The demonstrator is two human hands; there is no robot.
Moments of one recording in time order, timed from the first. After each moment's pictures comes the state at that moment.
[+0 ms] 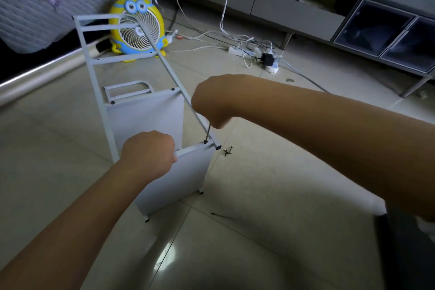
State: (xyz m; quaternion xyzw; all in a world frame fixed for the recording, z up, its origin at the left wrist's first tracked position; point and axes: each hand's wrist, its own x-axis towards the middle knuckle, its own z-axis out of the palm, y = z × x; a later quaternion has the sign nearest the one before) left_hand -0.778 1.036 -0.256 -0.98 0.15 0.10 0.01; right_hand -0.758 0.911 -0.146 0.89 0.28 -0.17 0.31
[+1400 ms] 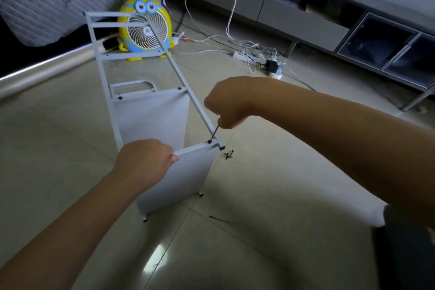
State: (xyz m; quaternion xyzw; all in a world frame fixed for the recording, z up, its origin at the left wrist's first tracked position) left_hand -0.785 1.056 -0.274 -0.98 0.21 0.05 0.01; right_hand -0.748 0.903 -0.151 0.89 0.27 -0.21 0.30
